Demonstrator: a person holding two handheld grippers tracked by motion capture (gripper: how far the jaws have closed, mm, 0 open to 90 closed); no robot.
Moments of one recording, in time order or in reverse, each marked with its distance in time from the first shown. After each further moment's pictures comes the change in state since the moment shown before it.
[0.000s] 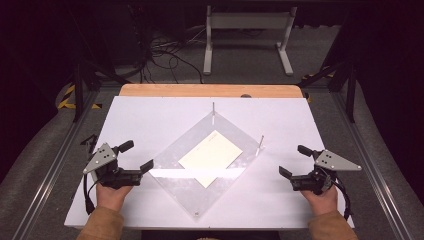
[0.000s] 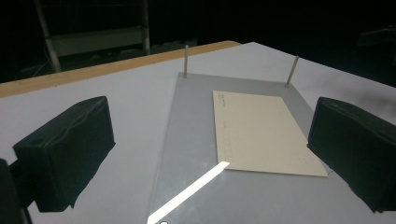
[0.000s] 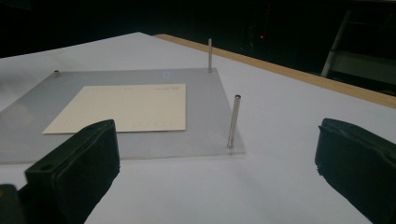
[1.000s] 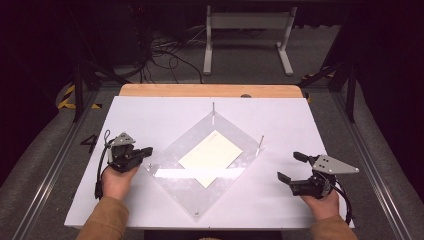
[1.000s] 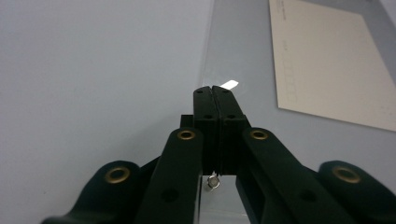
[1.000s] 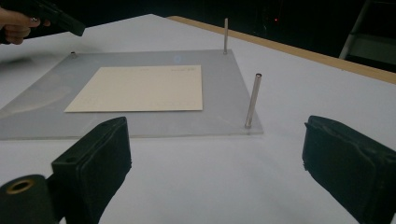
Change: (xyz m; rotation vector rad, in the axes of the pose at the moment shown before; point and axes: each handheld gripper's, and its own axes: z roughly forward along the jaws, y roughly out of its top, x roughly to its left) left arm 0.037 -0.008 0.049 0.443 0.087 -0.119; right arm 0.008 -0.004 -0.004 0.067 0.043 0.004
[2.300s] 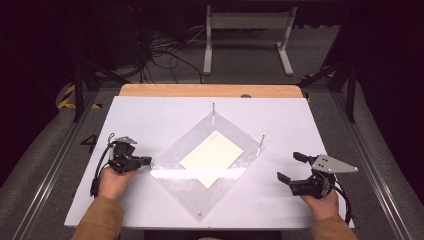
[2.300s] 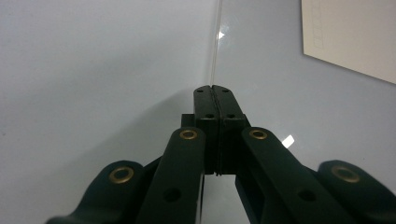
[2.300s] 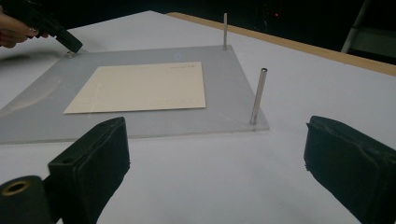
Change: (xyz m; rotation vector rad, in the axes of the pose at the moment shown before) left arm 0.014 -0.008 0.011 0.205 -0.098 -0.099; right arm -0.001 -0.002 0.003 0.010 0.008 0.015
